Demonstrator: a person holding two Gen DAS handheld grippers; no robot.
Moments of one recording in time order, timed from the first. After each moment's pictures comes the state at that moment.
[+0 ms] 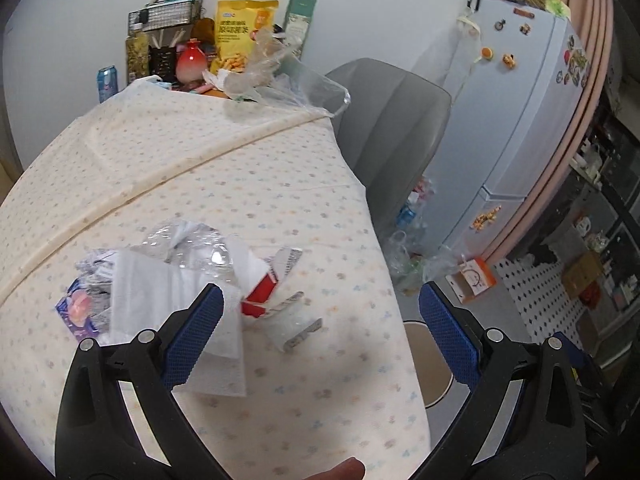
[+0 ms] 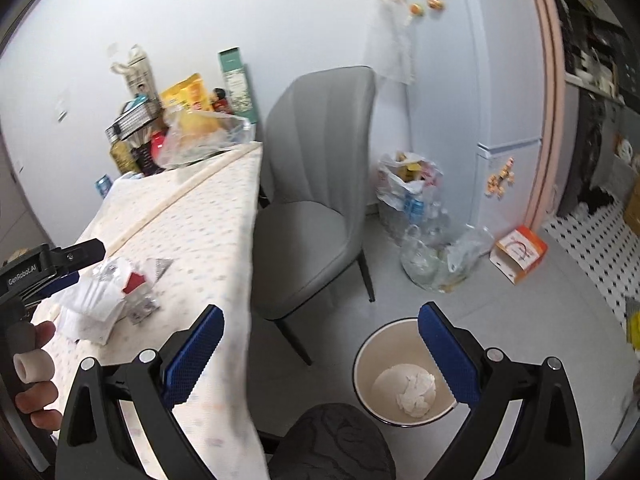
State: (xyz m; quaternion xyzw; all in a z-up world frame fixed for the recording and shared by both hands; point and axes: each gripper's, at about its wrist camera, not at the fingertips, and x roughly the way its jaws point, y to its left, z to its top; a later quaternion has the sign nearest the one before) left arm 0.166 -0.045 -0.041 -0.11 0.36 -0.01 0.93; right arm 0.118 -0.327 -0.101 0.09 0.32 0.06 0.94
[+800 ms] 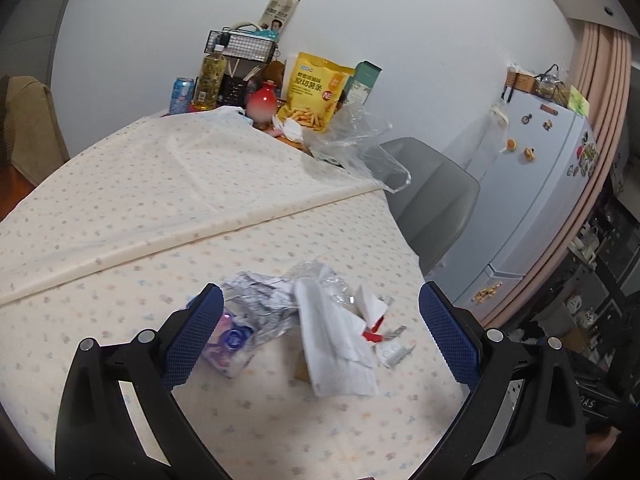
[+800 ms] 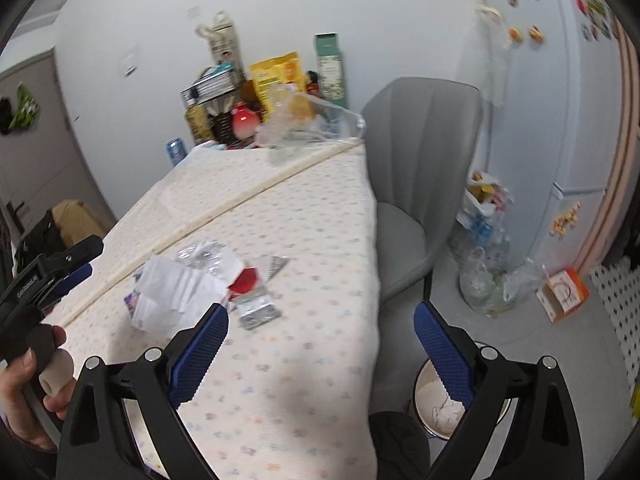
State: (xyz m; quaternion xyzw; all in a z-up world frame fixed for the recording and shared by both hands) left arm 0.099 0.088 -0.031 -0.19 0.26 0.03 0.94; right arm 0.122 -0.212 -0.053 0.02 0.32 0.17 0.93
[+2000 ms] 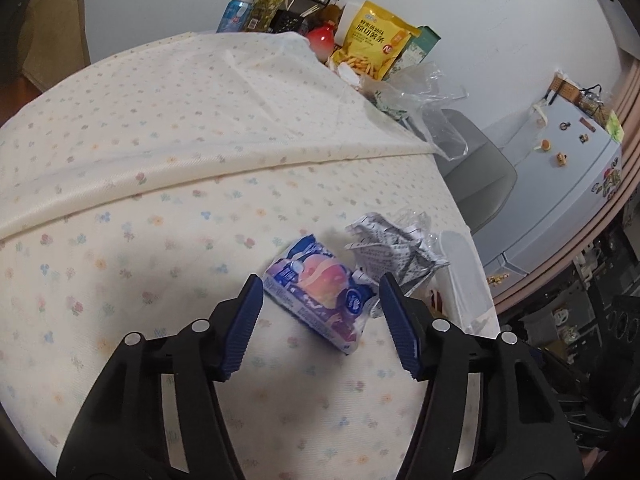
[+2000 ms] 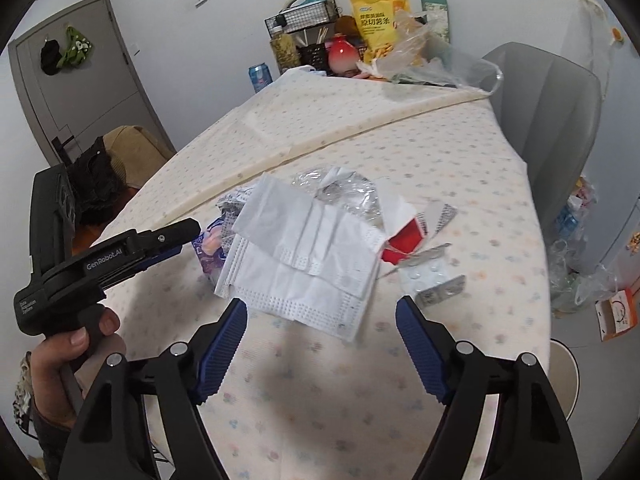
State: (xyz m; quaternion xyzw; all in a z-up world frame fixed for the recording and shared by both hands) left arm 0.103 0.172 -0.114 -0.27 0.35 0.04 0.90; right arm 0.139 -0.079 -0.112 -0.02 0.40 0.30 0.87
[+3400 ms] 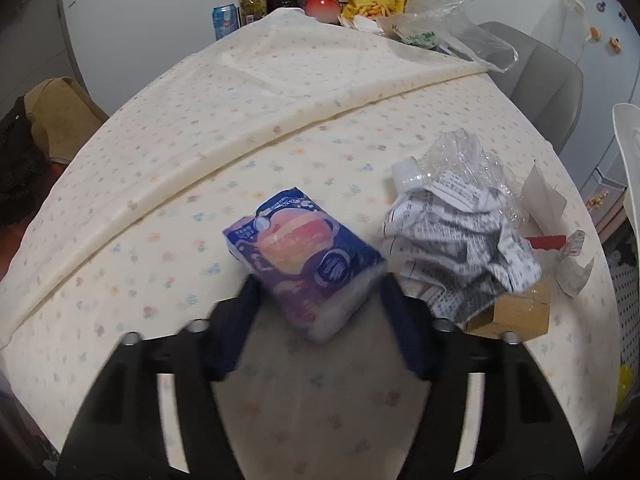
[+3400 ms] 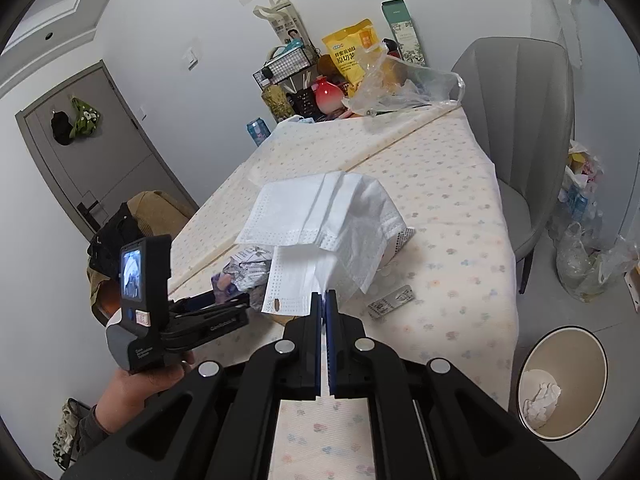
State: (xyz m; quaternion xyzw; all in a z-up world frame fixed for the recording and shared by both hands) left arm 0.143 0.115 -0.125 -0.07 0.44 0.15 0.88; right arm 0.135 -0.169 -0.082 0.10 0.35 0.32 0.87
